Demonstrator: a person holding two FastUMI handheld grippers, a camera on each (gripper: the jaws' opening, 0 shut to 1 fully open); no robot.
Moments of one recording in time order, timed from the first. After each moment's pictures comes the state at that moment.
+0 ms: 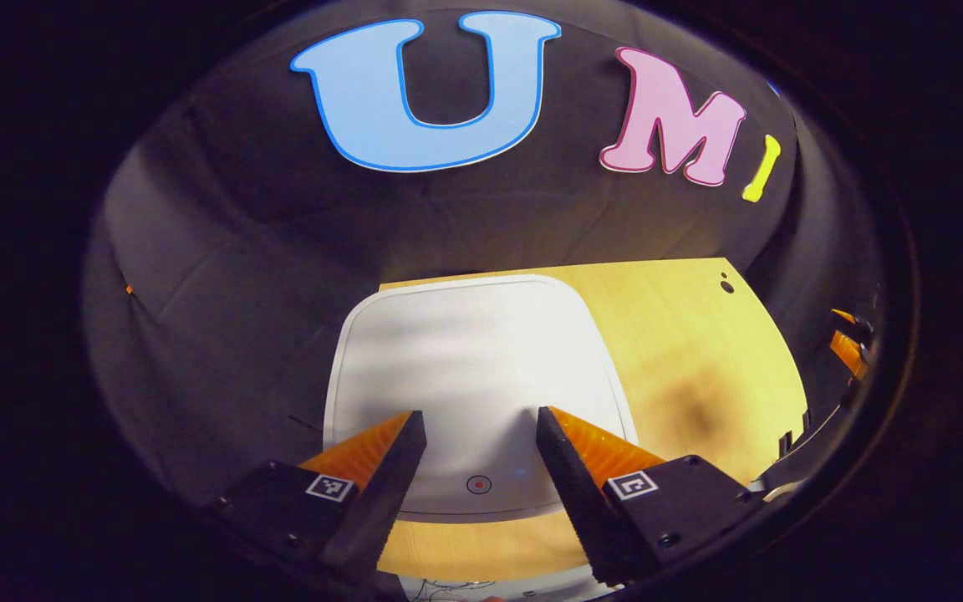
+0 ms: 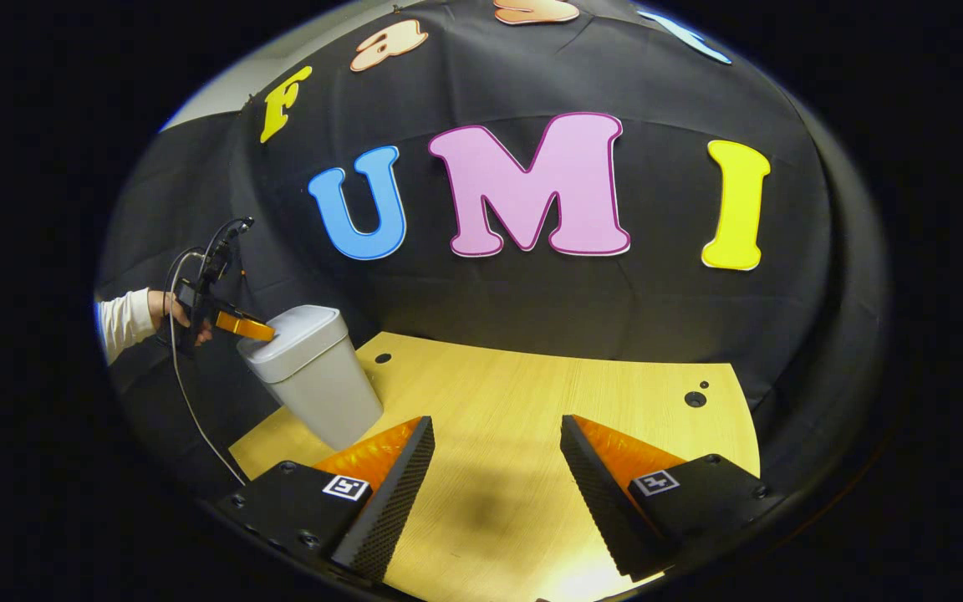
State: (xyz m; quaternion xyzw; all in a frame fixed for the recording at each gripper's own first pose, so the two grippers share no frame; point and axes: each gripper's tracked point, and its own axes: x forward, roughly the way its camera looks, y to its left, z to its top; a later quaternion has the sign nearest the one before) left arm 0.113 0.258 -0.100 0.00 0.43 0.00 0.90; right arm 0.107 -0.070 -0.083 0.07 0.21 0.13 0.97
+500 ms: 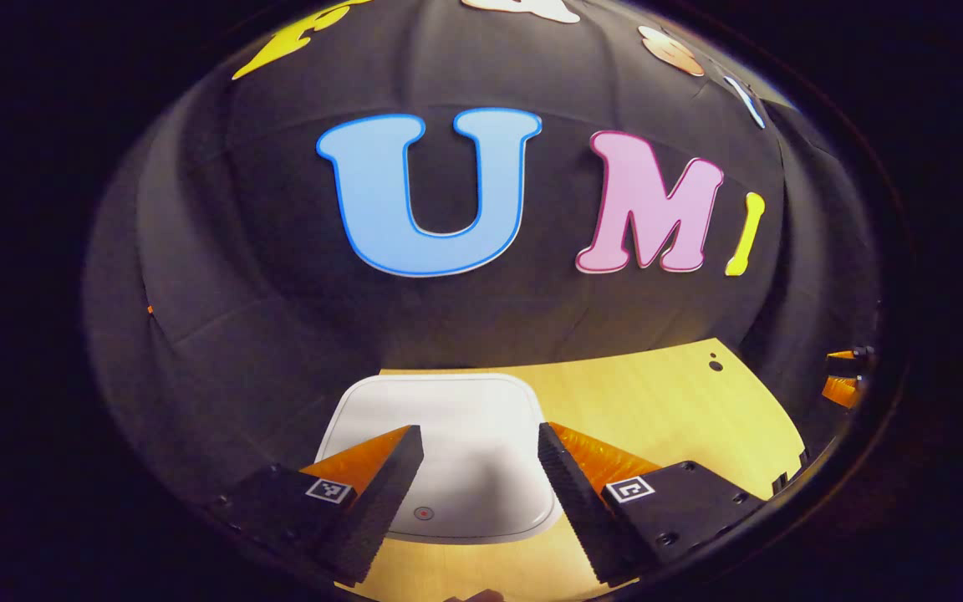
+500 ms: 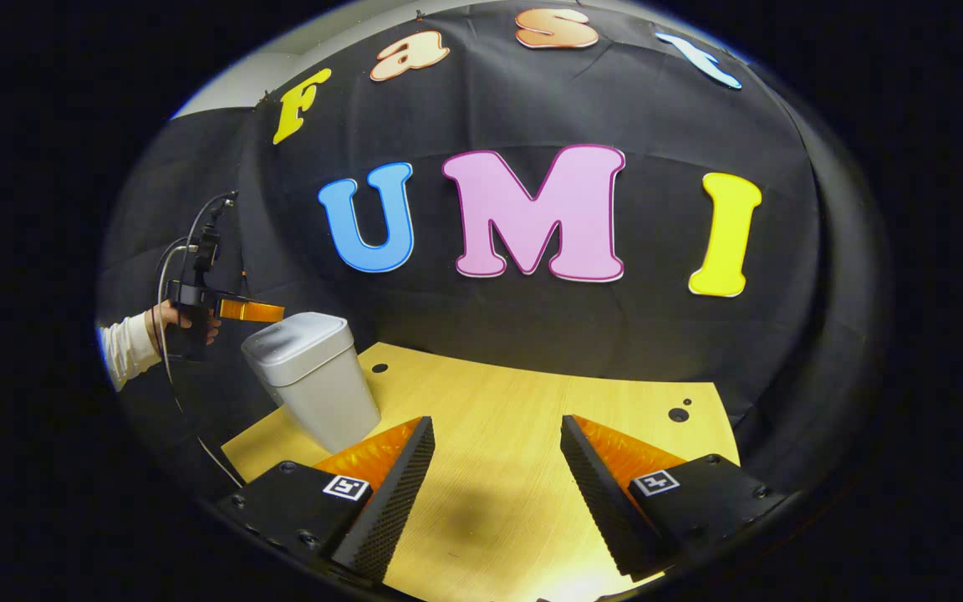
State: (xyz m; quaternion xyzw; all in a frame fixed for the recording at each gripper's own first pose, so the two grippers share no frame) left arm 0.120 0.209 -0.018 0.00 0.22 0.02 0.97; right arm 0.079 -0.064 -0.046 0.04 0.17 0.11 0.98
